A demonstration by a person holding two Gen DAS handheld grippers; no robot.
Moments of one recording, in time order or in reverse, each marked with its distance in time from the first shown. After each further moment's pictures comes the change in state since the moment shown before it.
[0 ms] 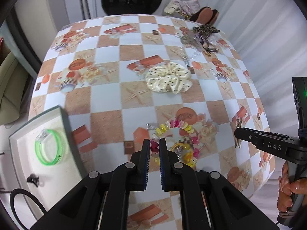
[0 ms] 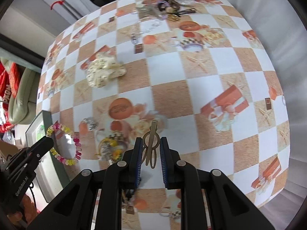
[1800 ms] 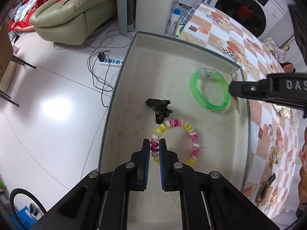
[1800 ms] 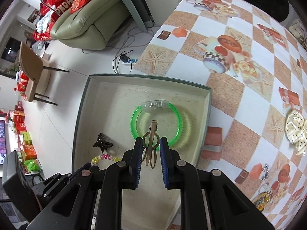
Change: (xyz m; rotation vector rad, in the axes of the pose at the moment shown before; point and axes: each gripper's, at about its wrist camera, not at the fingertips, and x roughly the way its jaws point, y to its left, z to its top) left arm -0.025 0.240 -0.142 -0.546 -0.013 0.245; right arm 0.092 0.352 -0.034 -0.623 0.161 0.163
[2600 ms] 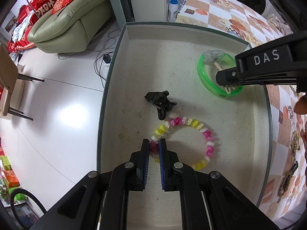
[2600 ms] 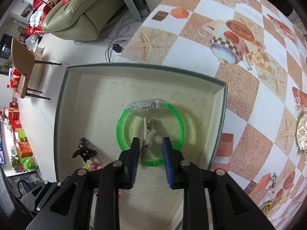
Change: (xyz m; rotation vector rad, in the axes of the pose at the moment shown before) left arm 0.018 -0.019 0.000 0.112 0.048 0.152; right arm 0.047 -0.003 0.012 0.015 0.080 -0.037
